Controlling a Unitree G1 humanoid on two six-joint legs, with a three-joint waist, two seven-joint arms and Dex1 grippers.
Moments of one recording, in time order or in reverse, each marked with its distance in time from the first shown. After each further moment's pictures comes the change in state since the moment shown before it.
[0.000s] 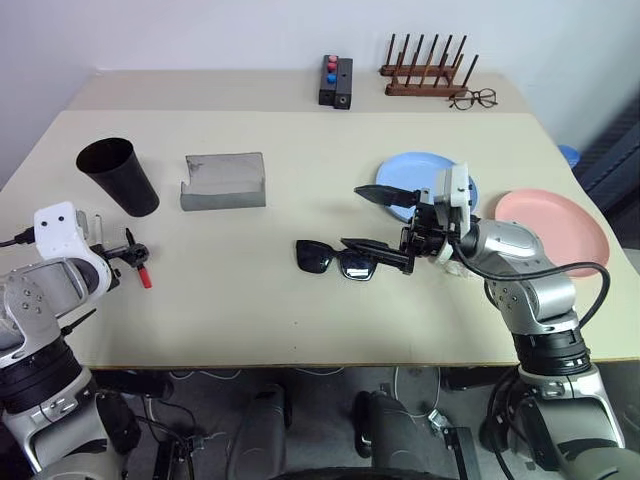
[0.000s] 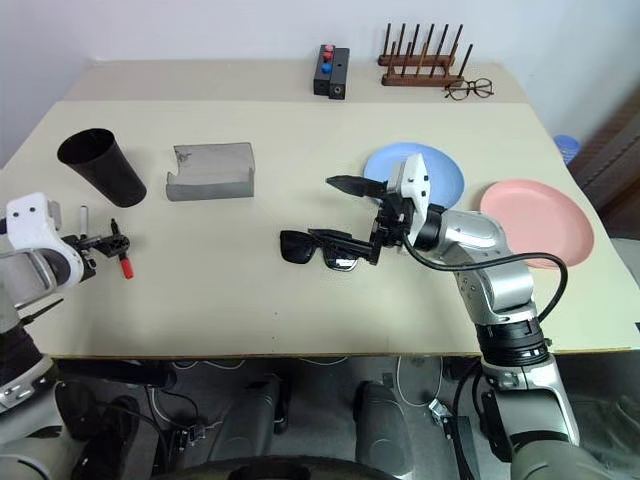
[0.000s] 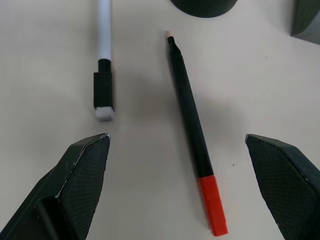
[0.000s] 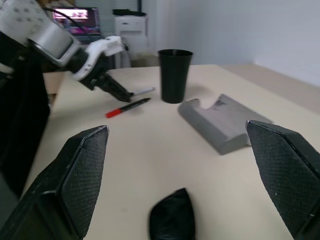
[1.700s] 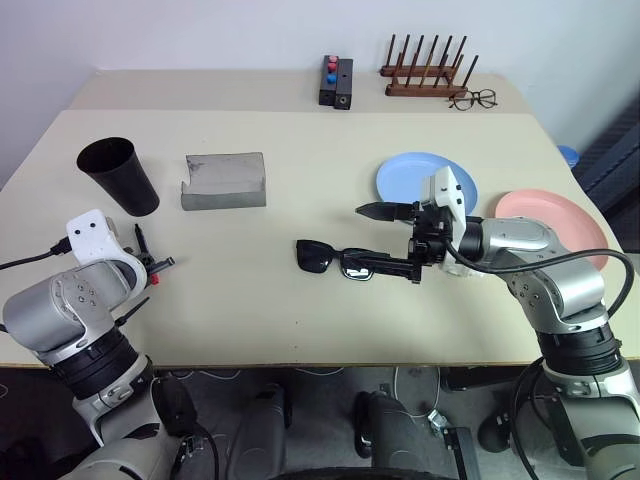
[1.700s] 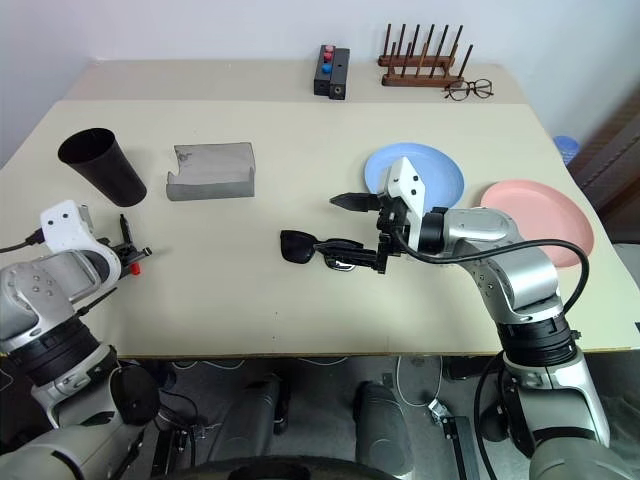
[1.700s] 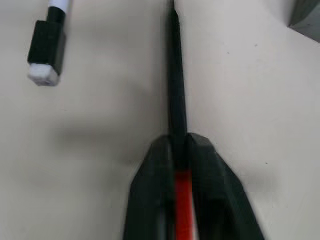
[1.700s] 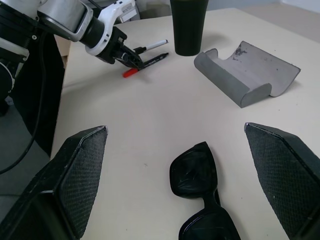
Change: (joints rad) left arm -0.077 -0.258 0.039 -0.049 0.204 -0.001 0.057; right arm -0.032 -0.118 0.032 -0.086 0.000 0.258 -0.040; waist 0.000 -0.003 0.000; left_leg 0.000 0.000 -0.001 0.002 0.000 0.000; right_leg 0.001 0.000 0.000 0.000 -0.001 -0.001
